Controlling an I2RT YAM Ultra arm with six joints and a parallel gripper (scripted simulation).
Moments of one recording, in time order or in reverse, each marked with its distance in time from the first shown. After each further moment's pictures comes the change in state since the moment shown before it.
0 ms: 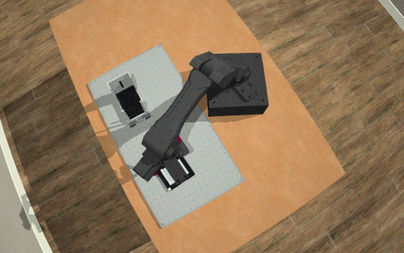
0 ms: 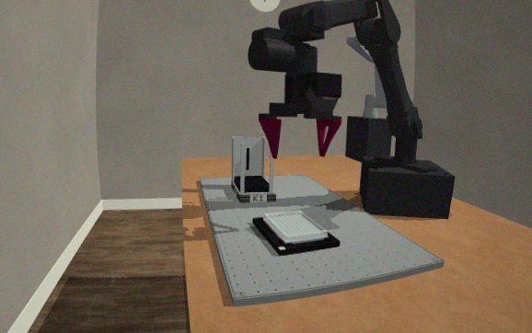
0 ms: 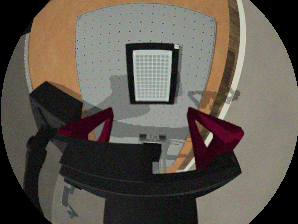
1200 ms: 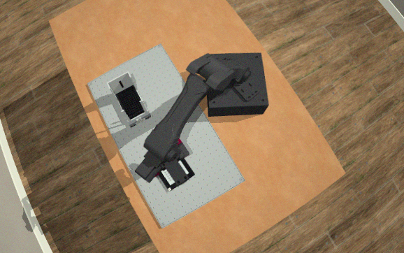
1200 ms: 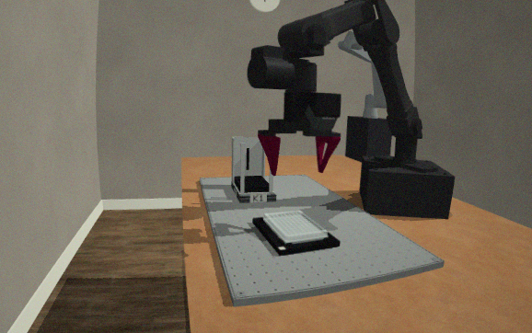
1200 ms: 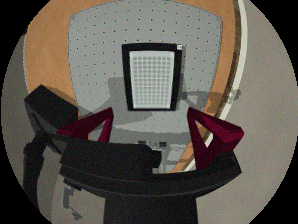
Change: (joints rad) arm 0.000 0.025 -0.086 0.113 0.000 -0.001
